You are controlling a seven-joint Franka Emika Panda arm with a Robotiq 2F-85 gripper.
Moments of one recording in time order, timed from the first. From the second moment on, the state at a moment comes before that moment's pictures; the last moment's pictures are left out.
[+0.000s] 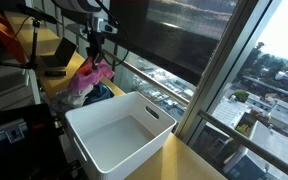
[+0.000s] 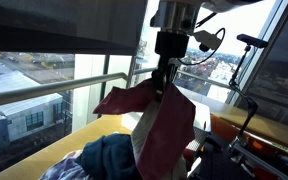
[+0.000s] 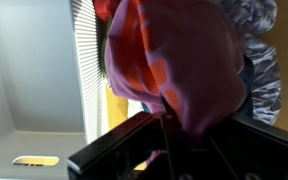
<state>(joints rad) 0.23 0.15 0.14 -2.01 -0.12 2.08 0.34</state>
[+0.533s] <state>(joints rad) 0.07 -0.12 0.06 -1.93 -0.12 2.02 0.29</state>
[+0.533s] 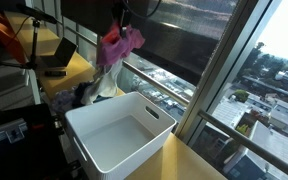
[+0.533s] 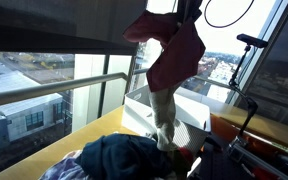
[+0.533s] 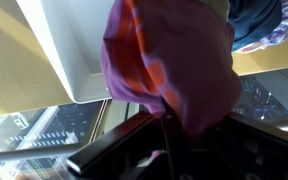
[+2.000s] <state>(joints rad) -0.09 -0.14 -0.07 -2.02 -0.09 2.01 0.22</state>
